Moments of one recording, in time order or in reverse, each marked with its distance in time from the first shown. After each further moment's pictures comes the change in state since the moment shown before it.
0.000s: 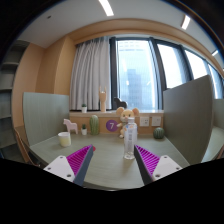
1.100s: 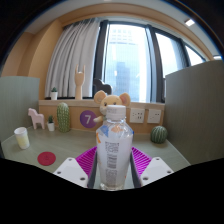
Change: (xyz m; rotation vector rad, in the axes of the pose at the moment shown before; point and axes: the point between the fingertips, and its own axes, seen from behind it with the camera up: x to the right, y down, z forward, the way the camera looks) arm 0.105 0.048 0.266 -0.092 0.157 -0.047
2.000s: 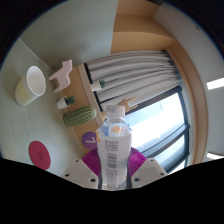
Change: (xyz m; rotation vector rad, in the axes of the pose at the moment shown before) arm -0.205 -0.115 0.015 0.189 0.216 -1.138
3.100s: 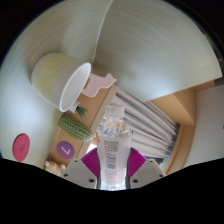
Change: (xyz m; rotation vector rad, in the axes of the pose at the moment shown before) arm -0.053 -0.146 0.011 0.227 0.121 -0.822
